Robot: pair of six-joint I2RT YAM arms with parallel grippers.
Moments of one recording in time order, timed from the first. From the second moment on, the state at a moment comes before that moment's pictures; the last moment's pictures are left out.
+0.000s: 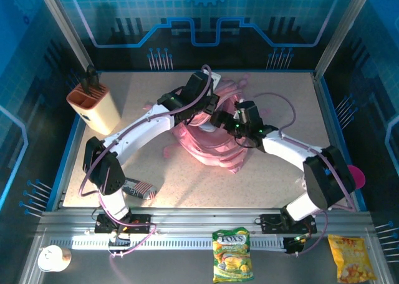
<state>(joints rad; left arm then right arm) -0.68 1.76 1.66 -0.55 -0.18 -0.16 0.48 1.50 0.88 0.02 -0.21 0.85</state>
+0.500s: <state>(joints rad) -0.68 1.76 1.65 -0.54 -0.17 -0.17 0.52 1.57 0.85 0.06 -0.26 0.95</state>
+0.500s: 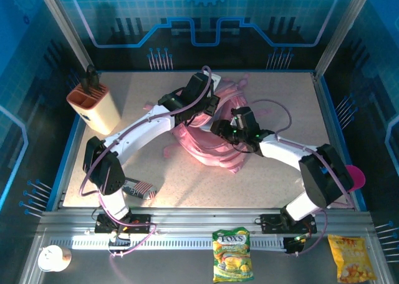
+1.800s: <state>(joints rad) -0.67 1.81 1.69 -0.55 -0.05 -0.22 0.41 1.27 0.64 0.19 -0.13 0.99</state>
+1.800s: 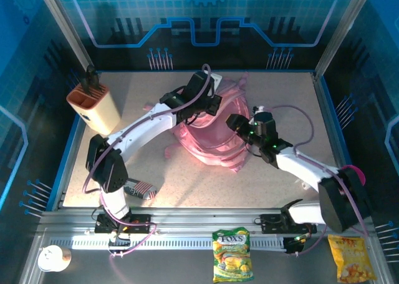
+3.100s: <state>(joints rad) -0.20 1.59 0.91 0.00 0.44 -0.99 0.39 1.12 0.69 -0.12 -0.03 0.82</state>
